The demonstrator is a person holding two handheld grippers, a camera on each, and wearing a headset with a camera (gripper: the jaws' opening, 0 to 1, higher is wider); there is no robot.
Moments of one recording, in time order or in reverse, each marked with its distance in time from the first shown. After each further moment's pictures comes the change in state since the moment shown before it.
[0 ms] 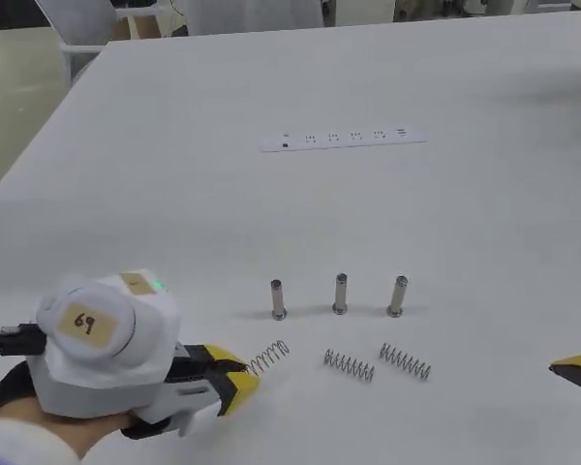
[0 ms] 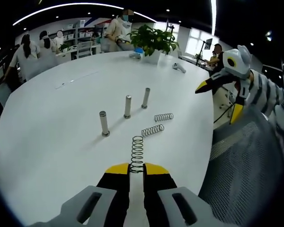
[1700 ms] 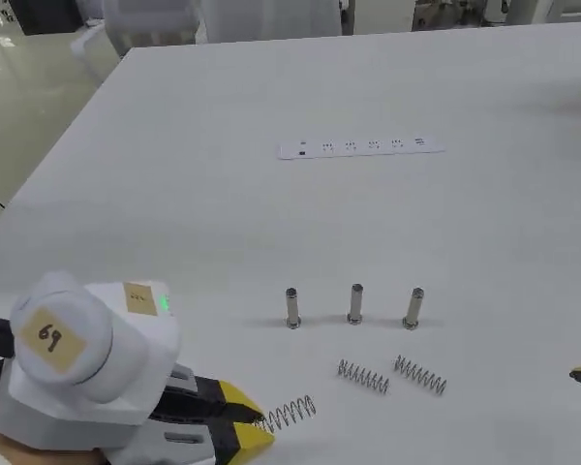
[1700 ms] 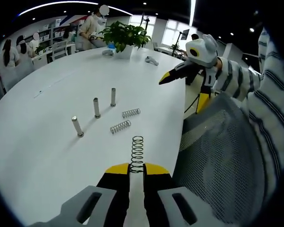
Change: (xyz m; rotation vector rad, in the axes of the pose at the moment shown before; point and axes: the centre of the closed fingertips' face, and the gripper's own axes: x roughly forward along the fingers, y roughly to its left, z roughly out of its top) left arm -0.031 -0.047 0.002 0.111 0.065 -0.195; right arm 0.000 -0.001 0.006 -0.013 0.014 0.015
